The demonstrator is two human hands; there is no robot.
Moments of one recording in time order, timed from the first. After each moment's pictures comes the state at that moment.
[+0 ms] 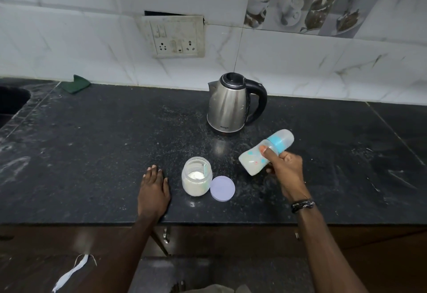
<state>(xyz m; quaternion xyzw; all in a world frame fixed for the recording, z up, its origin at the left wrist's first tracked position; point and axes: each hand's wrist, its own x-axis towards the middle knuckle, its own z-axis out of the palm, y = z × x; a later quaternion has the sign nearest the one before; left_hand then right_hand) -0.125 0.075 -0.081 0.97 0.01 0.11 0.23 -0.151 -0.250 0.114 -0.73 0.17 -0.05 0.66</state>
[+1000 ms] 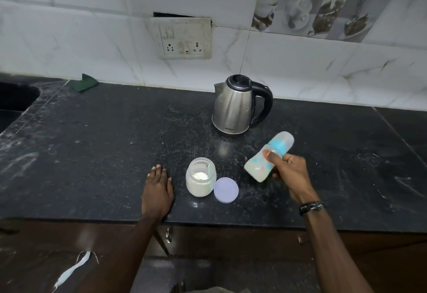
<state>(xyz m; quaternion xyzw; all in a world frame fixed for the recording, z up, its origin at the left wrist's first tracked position) -0.126 0.073 -0.079 0.97 0.02 0.11 0.23 -0.145 -0.262 0.107 -0.77 0.17 -0.01 0.62</state>
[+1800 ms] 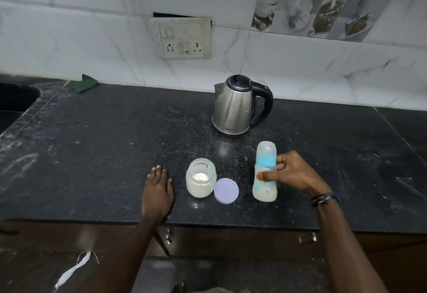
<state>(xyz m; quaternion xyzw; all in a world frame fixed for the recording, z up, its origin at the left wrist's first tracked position) -0.126 0.074 -0.079 0.97 0.02 0.11 0.23 -0.139 -0.277 0.126 -0.90 0.05 0.14 0.42</state>
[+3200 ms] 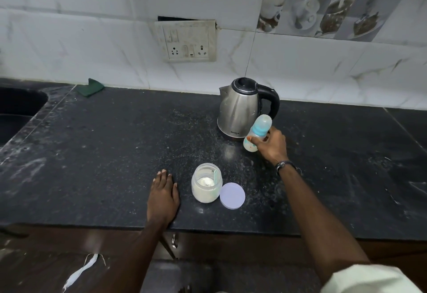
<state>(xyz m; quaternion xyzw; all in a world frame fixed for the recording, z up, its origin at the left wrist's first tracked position) -0.128 0.074 -0.077 0.97 0.02 0.11 0.23 -0.030 -0.240 0.074 -0.90 0.13 -0.09 0.40</state>
